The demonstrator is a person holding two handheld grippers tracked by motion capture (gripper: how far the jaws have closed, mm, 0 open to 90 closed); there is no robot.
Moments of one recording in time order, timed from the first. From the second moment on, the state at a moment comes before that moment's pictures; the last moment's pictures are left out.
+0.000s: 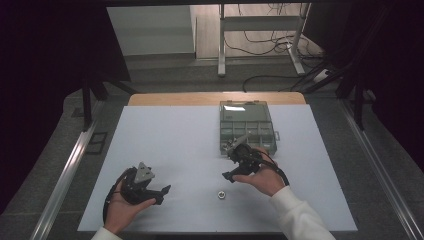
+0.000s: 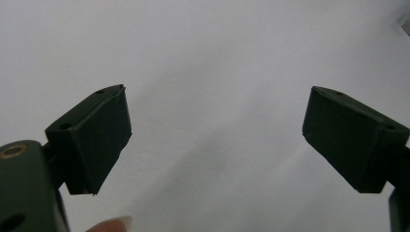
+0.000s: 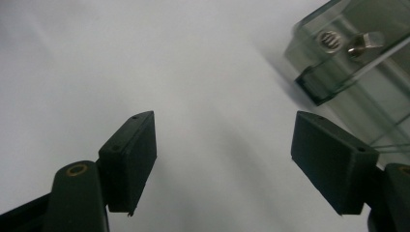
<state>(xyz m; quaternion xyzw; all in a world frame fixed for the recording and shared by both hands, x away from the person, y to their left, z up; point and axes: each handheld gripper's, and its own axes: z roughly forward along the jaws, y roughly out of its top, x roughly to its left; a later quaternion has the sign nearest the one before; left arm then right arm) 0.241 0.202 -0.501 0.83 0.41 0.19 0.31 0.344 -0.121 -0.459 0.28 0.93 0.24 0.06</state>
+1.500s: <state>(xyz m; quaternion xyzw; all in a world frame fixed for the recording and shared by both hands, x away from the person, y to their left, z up) 0.242 0.201 -0.501 0.84 0.41 0.19 0.31 0.307 -0.087 -0.498 0.10 0.98 0.17 0.00</state>
